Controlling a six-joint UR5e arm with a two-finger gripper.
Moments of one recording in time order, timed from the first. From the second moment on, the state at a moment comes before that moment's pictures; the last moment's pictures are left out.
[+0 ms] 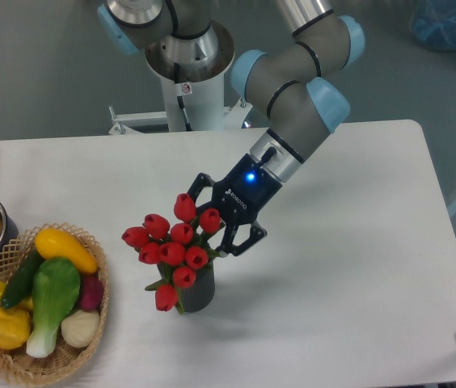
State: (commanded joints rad) arm 2.63 -1.85 -1.85 -0.86 0.49 1.29
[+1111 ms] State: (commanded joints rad) arm 2.73 -1.78 -1.83 -0.86 0.23 1.27
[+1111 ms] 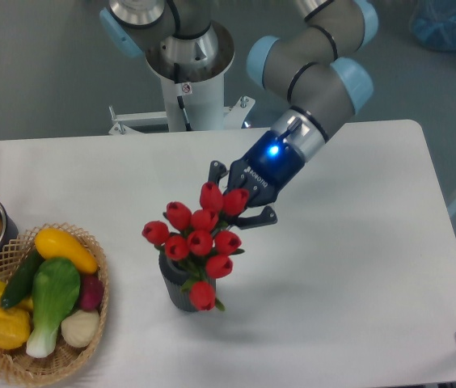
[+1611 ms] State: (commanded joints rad) arm 2.76 -1.75 -1.82 -0.86 0.12 1.18
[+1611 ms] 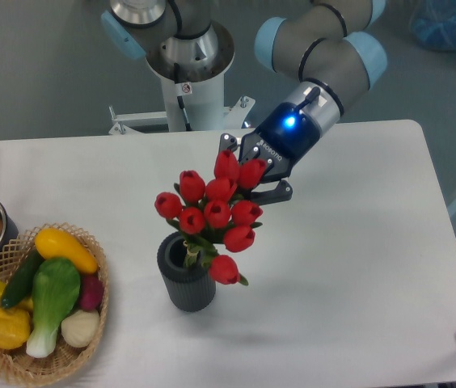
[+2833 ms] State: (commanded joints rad) arm 2.93 -1.72 -1.71 -0.85 0.07 1.20
